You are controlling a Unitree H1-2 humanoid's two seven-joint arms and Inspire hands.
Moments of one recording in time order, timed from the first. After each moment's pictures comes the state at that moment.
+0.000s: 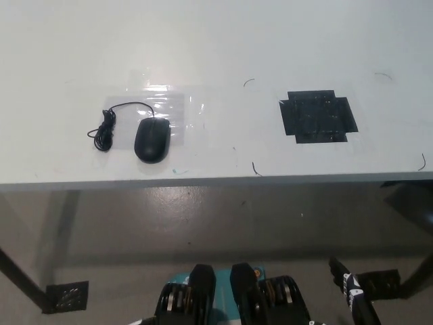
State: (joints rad) left_arm 0.32 0.18 0.20 -0.37 0.01 0.18 -0.85; right_arm 0.09 -0.10 0.11 0.36 -0.10 -0.42 0.02
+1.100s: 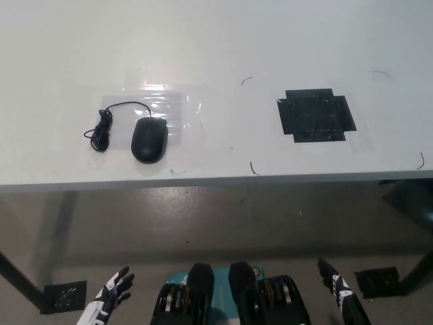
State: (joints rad) left_arm 0.15 0.05 0.23 0.16 0.13 -0.37 -0.41; right_arm 0.08 -0.09 0.15 0.36 -0.10 -0.42 0.02
